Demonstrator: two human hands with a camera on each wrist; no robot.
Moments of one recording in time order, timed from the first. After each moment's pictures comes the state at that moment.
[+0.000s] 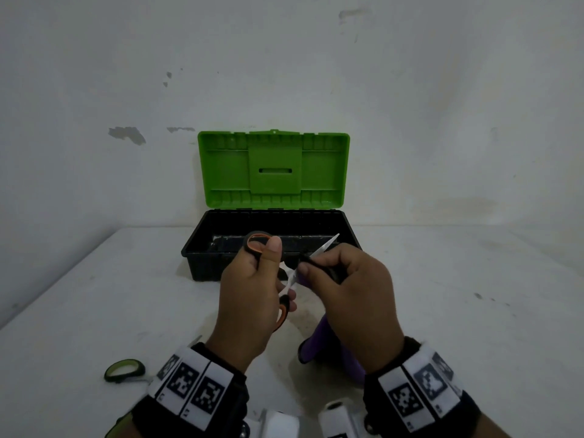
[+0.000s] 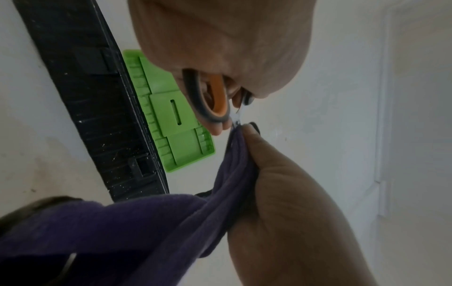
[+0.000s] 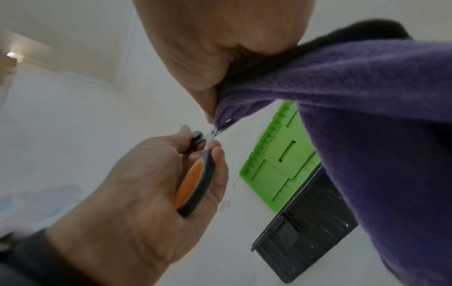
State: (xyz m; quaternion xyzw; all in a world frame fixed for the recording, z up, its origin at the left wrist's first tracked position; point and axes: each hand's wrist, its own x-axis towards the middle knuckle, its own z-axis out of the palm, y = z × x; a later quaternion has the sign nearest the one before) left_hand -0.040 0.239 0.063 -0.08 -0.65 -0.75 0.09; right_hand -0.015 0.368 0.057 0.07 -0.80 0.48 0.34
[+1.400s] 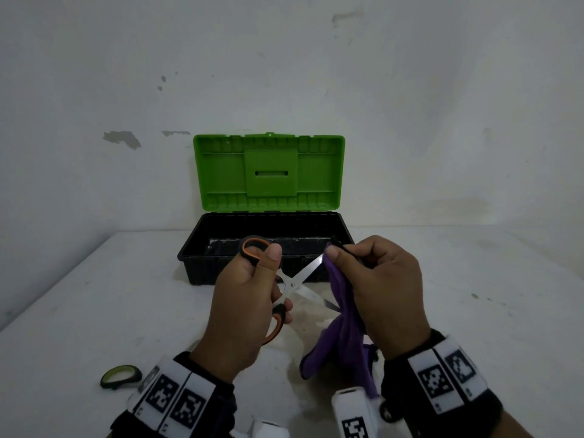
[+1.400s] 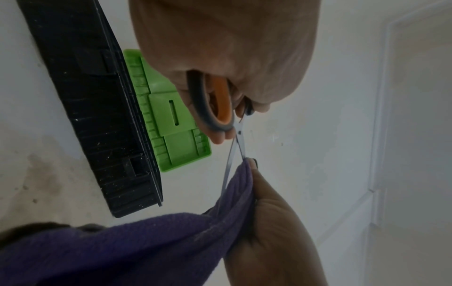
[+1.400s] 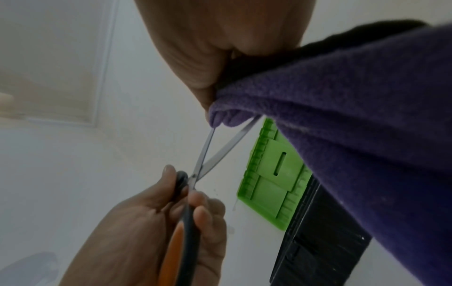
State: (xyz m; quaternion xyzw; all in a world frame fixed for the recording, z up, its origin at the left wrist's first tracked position) left_hand -0.034 0.233 0.066 -0.11 -0.64 -0.76 0.05; right_hand -0.022 0.398 0.062 -0.01 -0.74 0.55 0.39
